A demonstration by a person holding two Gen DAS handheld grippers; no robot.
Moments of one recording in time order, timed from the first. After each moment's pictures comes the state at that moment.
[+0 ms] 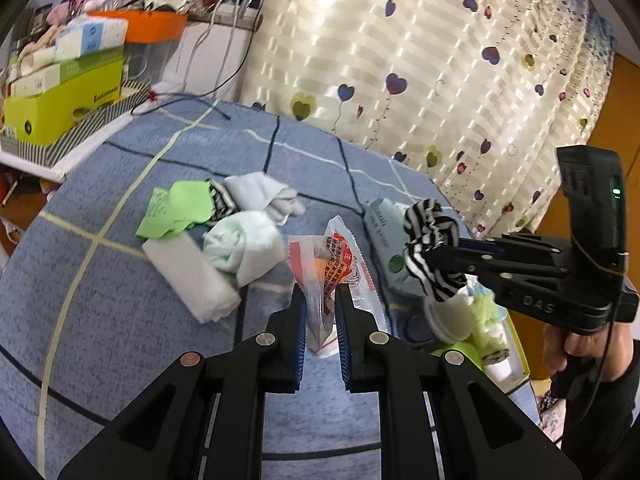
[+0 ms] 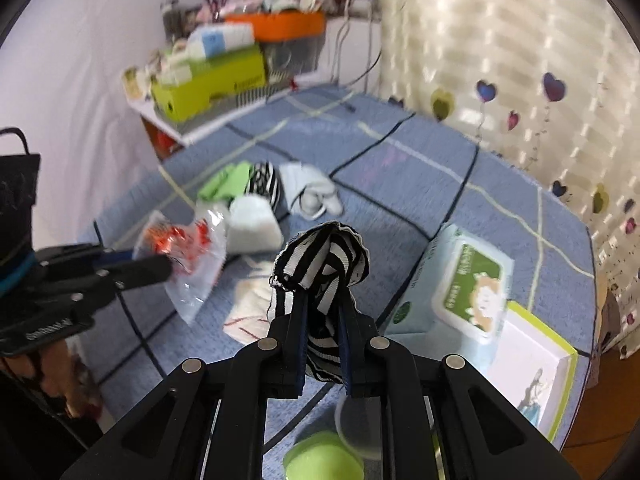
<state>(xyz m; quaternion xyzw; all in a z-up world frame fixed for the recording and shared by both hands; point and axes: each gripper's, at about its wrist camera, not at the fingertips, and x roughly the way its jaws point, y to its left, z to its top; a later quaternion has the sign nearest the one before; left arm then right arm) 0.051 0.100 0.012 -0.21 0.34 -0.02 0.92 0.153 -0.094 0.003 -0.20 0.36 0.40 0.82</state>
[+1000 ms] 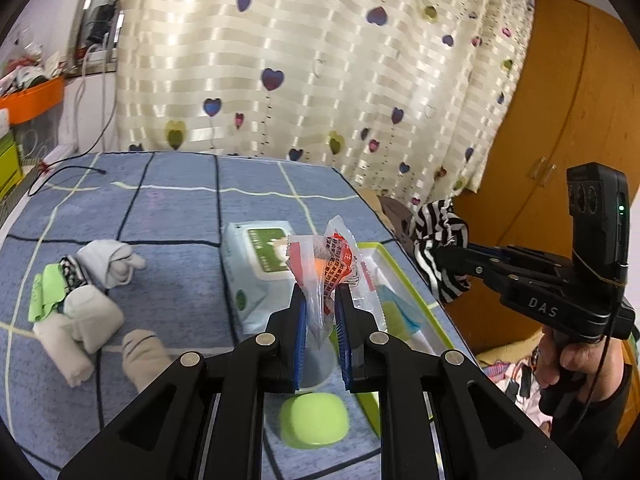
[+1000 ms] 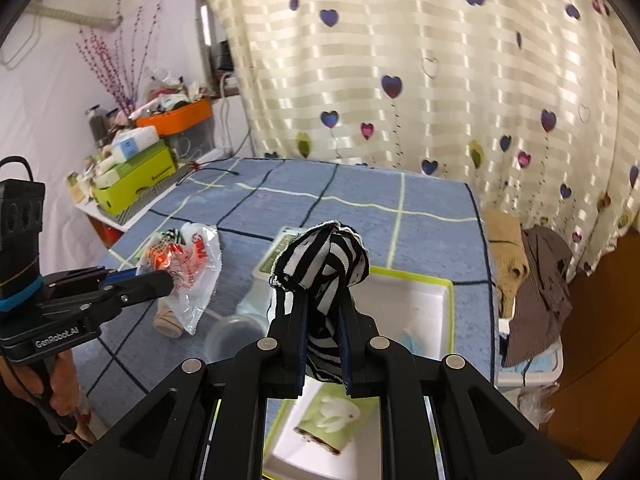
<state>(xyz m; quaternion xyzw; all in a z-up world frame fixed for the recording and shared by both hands) 0.105 -0.045 0.069 -0.12 0.33 -0.14 0.93 0.152 -0.285 0.044 -0.07 0.31 0.29 0.90</state>
